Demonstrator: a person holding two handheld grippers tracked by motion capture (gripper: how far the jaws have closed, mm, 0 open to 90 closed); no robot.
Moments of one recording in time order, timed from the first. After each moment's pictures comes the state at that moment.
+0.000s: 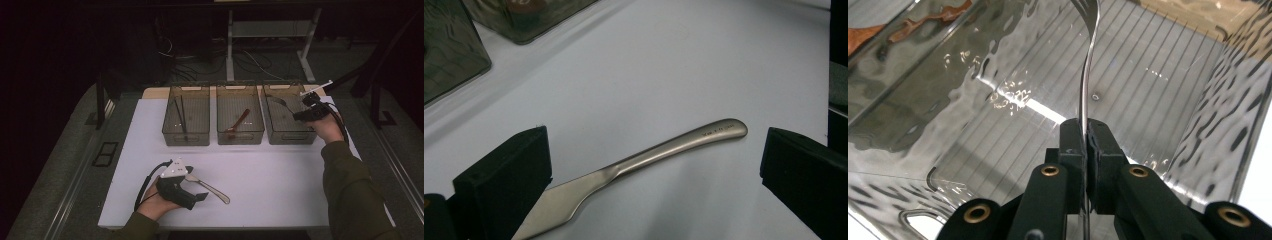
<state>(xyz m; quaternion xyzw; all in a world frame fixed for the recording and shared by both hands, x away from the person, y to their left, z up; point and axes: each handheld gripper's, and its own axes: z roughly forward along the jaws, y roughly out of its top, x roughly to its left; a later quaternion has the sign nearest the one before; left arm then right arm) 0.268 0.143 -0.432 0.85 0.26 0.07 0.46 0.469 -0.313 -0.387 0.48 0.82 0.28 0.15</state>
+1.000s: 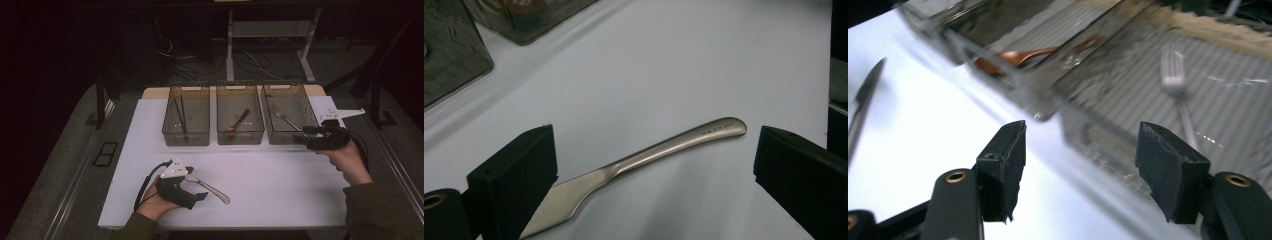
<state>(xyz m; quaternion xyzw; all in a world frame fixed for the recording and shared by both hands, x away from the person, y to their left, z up) 0.267 0.143 -0.429 0.85 0.26 0.07 0.45 0.355 -0.322 -0.373 0.41 0.80 0.43 0.13</state>
